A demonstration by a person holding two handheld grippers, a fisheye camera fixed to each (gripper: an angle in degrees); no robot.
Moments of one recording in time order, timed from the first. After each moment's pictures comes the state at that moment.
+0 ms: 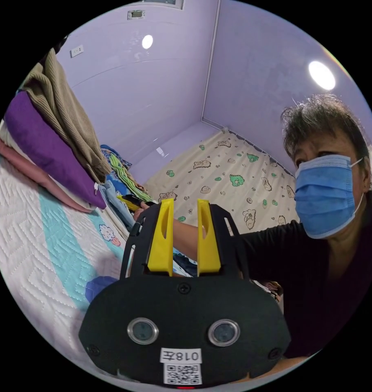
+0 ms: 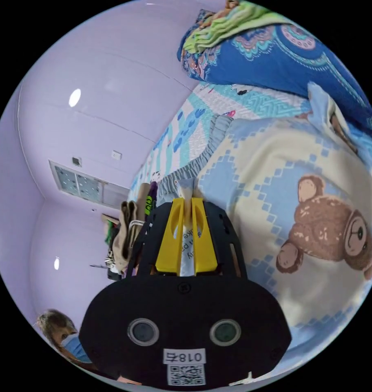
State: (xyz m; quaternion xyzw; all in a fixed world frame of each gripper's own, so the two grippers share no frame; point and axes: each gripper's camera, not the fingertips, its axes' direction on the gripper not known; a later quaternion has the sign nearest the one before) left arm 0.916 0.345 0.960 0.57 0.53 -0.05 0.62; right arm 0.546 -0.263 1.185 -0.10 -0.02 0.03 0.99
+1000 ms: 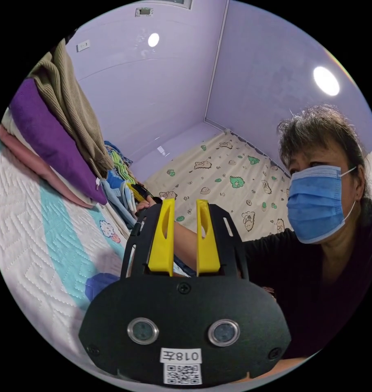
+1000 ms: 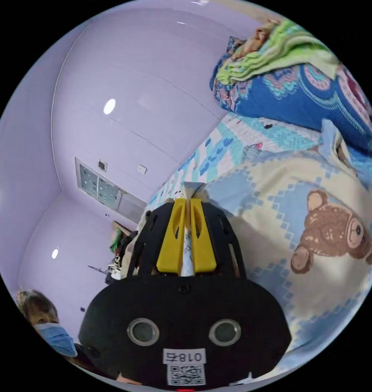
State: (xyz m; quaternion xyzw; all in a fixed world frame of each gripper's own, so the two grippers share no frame) left arm 0.886 0.348 0.964 0.56 0.55 -0.06 0.62; right arm 0.529 -0.254 1.133 -0.01 -0.07 -0.06 1.00
